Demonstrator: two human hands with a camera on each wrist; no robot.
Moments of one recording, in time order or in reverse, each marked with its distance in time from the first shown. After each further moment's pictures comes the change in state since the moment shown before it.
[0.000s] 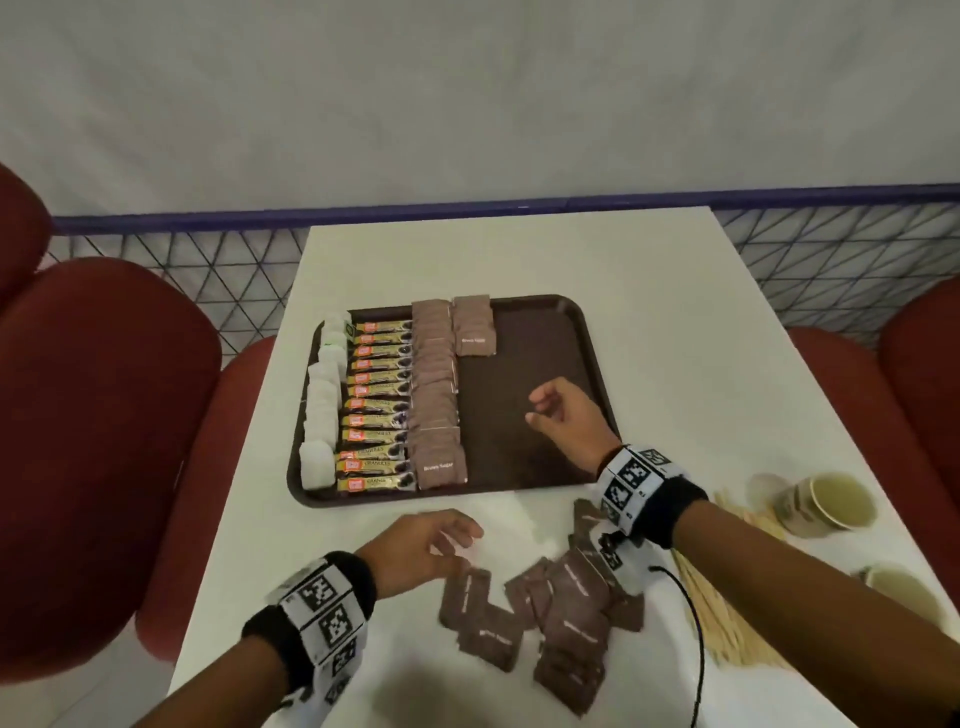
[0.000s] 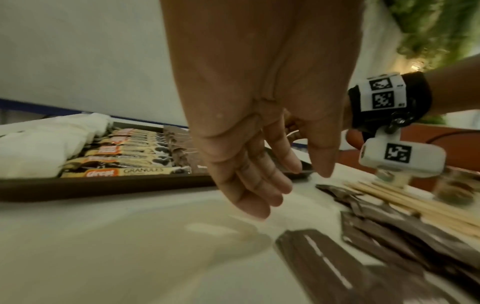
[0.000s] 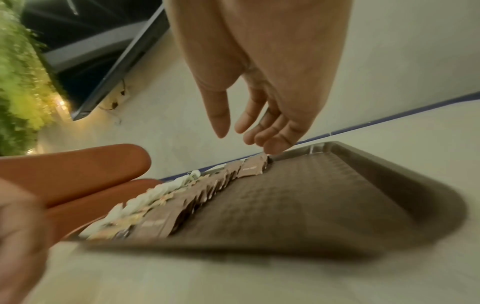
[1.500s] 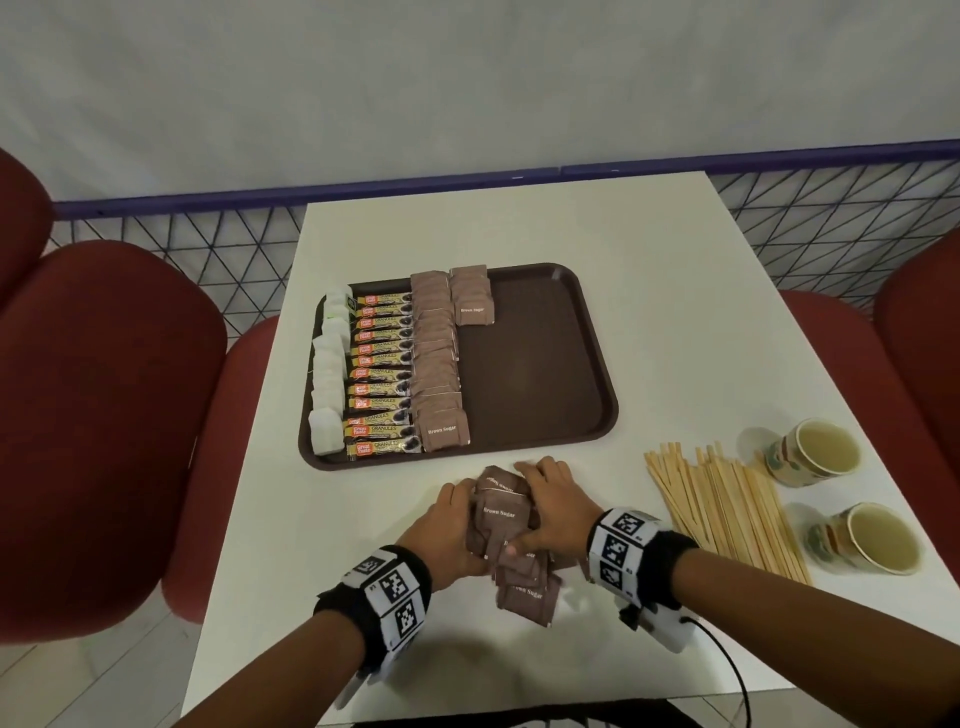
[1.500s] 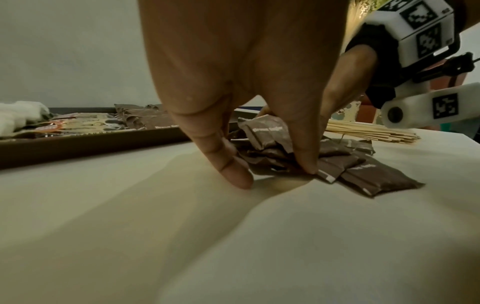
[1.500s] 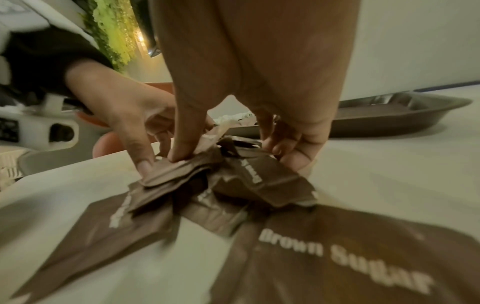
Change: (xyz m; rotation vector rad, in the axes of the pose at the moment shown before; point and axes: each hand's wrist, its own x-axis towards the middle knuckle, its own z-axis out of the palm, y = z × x) left_hand -0.003 -0.005 0.051 0.252 0.112 -0.098; right_hand -0.101 0.024 0.046 -0.524 -0.492 0.073
